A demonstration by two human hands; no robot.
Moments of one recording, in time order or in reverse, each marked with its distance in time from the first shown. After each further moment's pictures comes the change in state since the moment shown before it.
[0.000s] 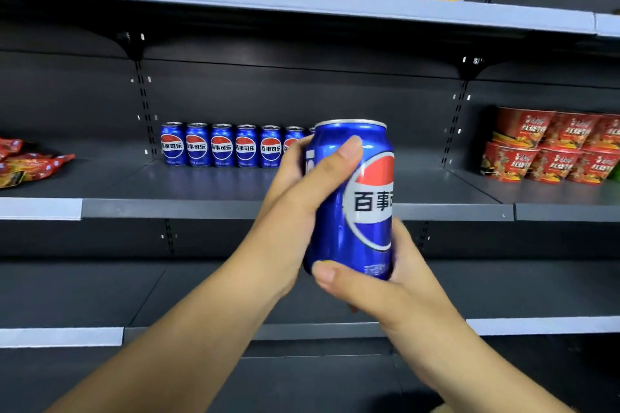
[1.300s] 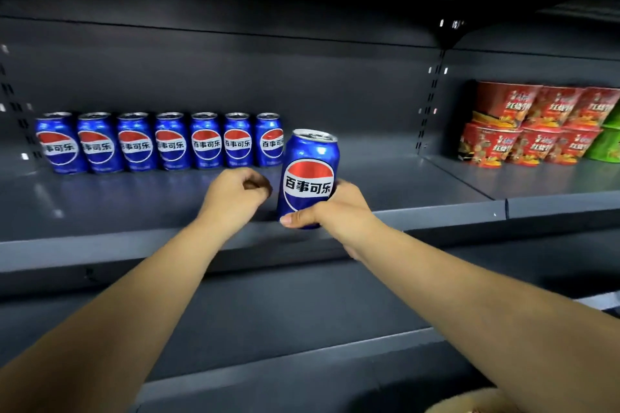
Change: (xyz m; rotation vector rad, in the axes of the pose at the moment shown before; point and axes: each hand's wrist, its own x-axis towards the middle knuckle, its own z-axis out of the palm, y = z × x) left_hand 0.214 -0.134 -0.104 0.986 0.162 -0.070; right_hand 0.211 0.073 -0.113 -0.375 0.284 0.234
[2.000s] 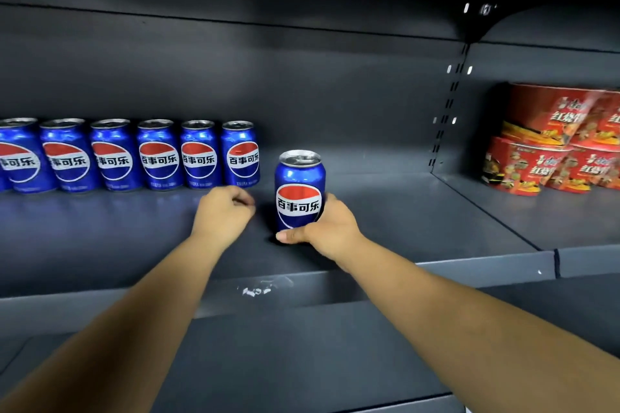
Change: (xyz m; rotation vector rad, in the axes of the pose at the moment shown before) left_hand 0.104 -0.040 0.082 0.180 0.116 -0.110; right_hand 0.149 0.065 -0.037 -0.345 0.011 0.051
